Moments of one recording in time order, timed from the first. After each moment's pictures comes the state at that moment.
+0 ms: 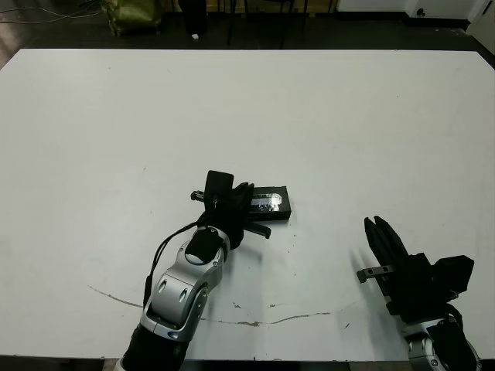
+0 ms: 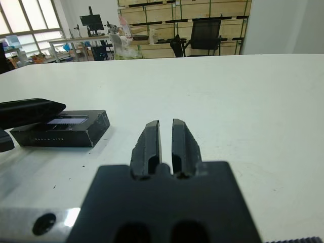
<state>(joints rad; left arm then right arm) -0.18 -0.04 -0.31 -0.18 -0.11 0.62 0.02 0.39 -0.21 -0.05 -0.42 0.24 -0.02 0.23</state>
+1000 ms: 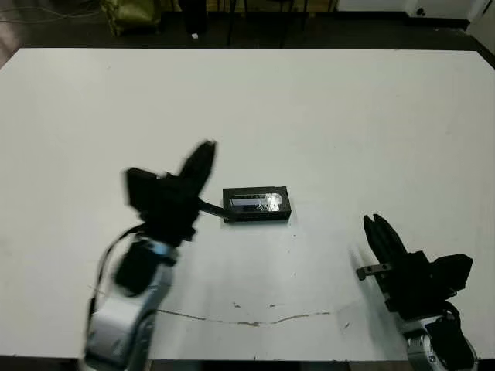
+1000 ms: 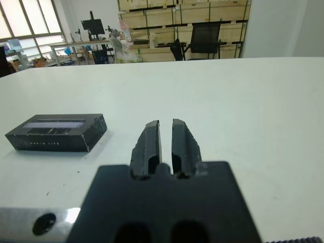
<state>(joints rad) 0.03 0.13 -0.07 -0.59 -0.19 0.14 -0.17 0.35 -0.21 -0.06 -0.37 0.25 -0.06 0.25</state>
